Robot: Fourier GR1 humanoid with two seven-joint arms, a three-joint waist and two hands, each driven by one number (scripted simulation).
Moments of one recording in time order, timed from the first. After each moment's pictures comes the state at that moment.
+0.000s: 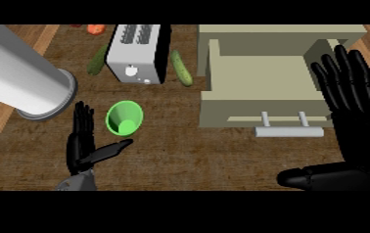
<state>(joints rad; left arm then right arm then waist) -0.12 0.05 0.16 -0.96 0.20 0.14 -0.63 -0.11 -0.09 -0.05 -2.08 -0.15 0.12 0.18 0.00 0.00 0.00</state>
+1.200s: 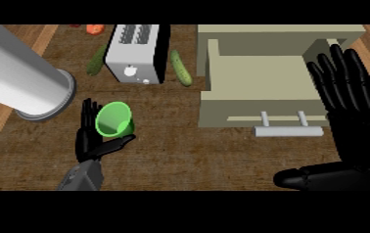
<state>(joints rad) -0.36 0.09 0.26 -0.49 0.28 -0.03 -0.89 -0.12 -0.08 -0.04 -2.09 -0.14 0.11 0.19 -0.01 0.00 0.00</state>
